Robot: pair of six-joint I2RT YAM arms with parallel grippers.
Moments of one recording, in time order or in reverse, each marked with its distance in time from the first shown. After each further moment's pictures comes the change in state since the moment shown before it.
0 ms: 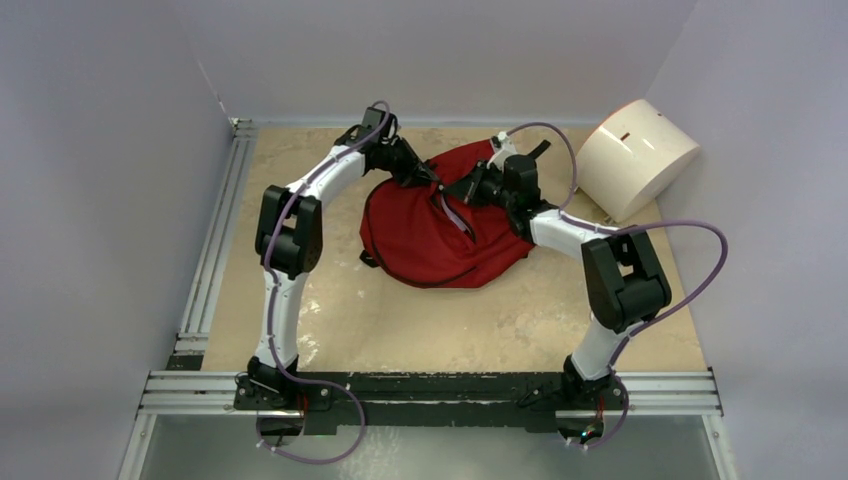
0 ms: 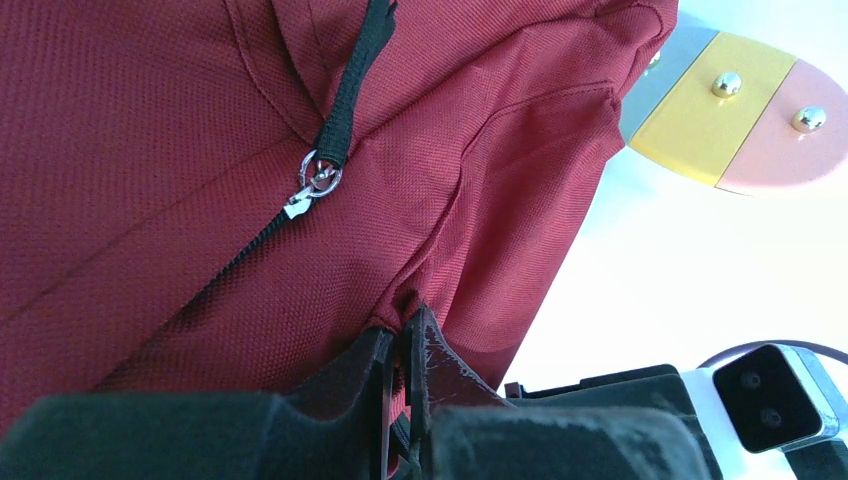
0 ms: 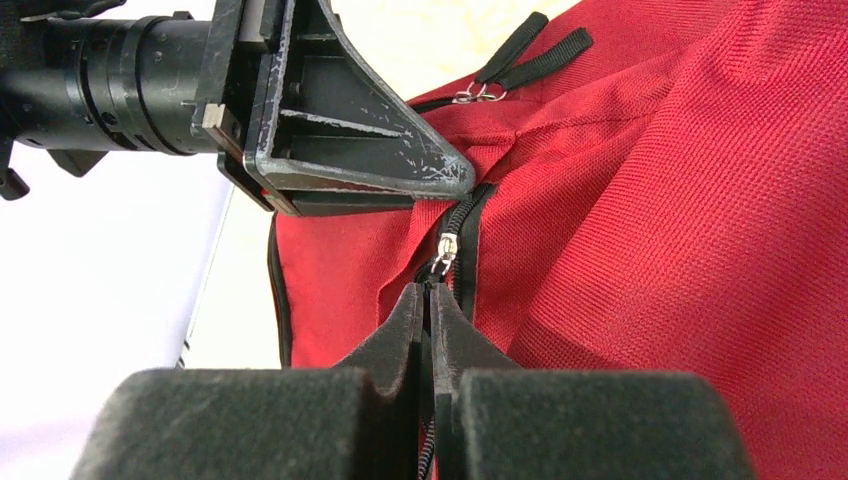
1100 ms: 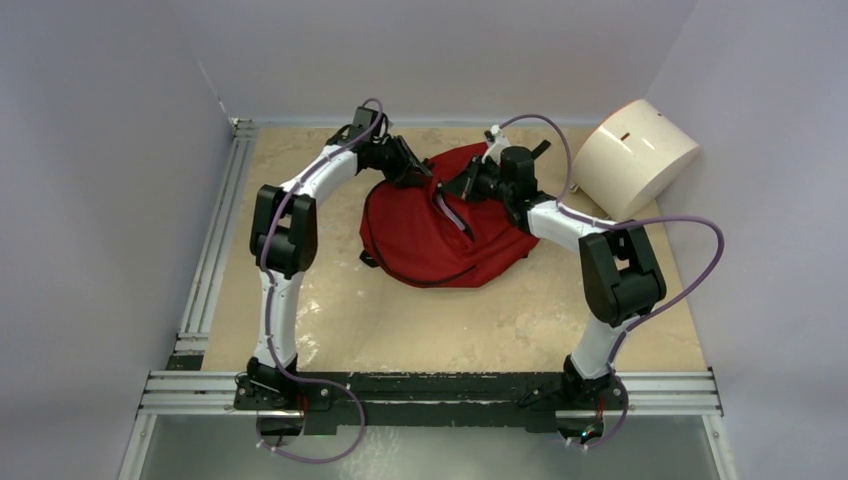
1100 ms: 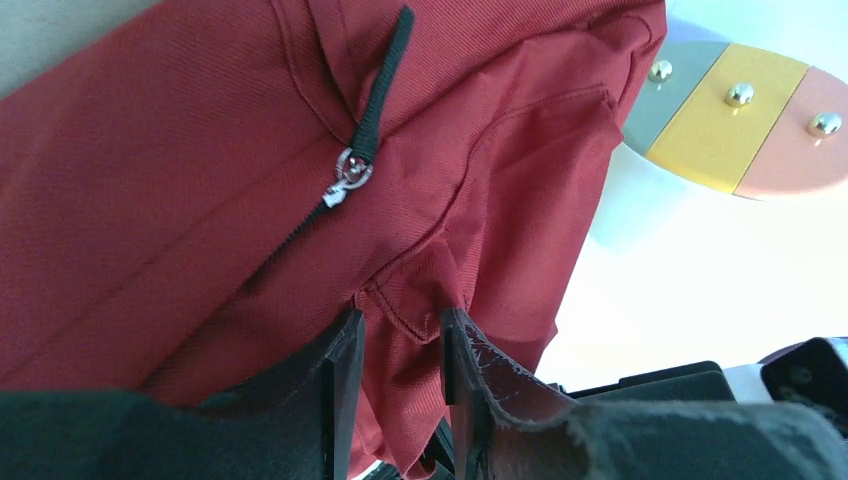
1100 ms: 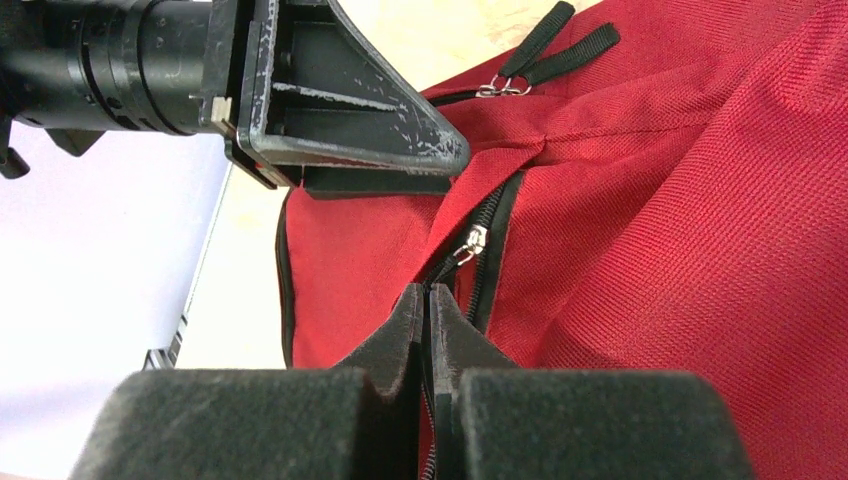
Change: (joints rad) left arm 0.038 -0.013 -0.030 0.015 0.019 0.066; right arm 0.000 0.035 0.090 -0.096 -0.055 -0.050
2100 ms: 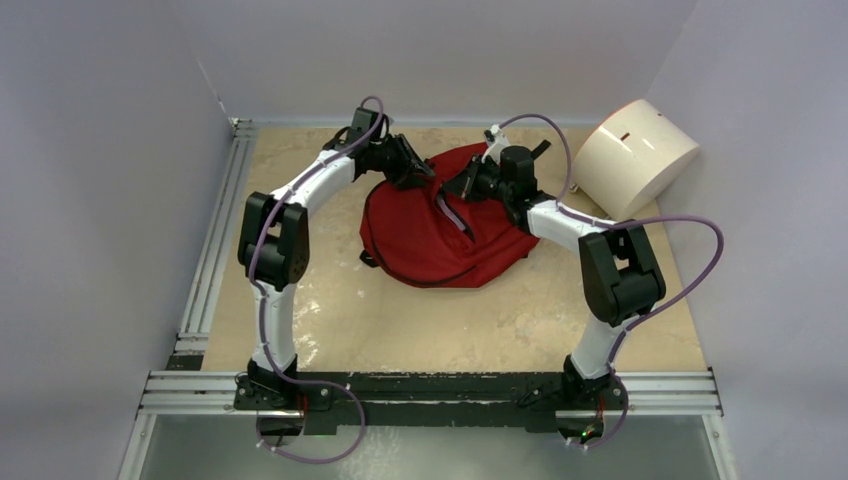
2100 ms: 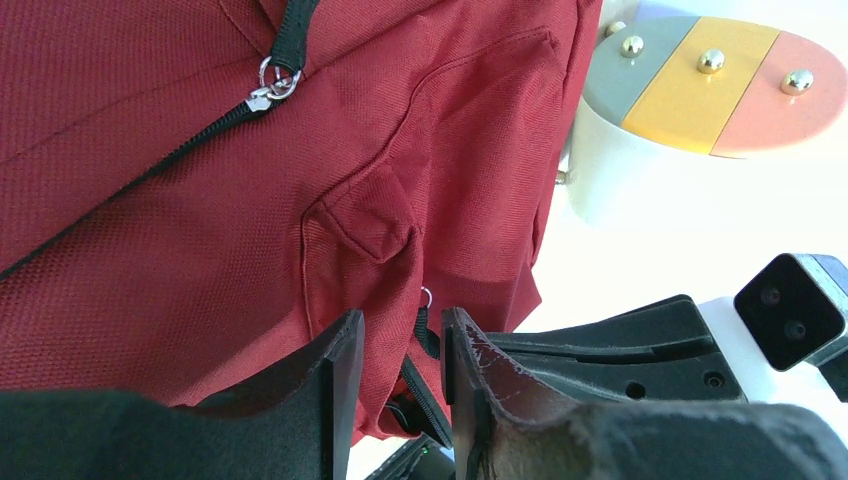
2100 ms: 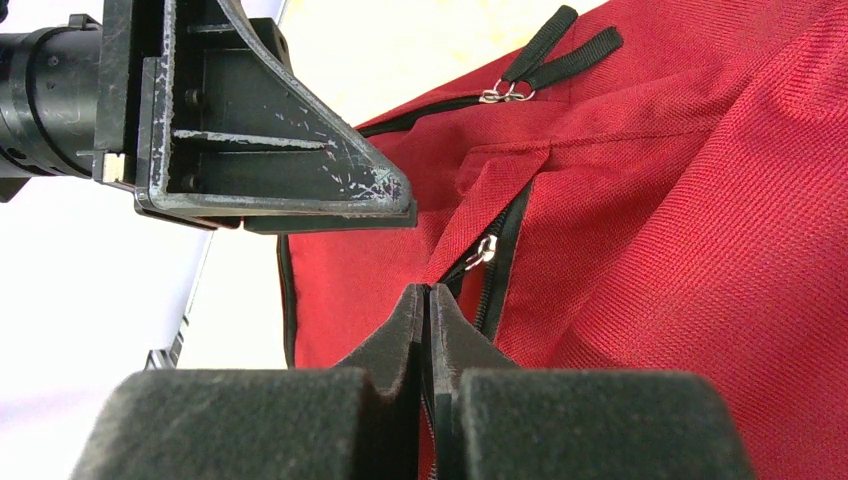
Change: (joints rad) left arm -0.035 -0.145 -0.139 0.068 -0.050 0.004; right arm 0.000 0.003 0.006 0.000 -0.002 0.002
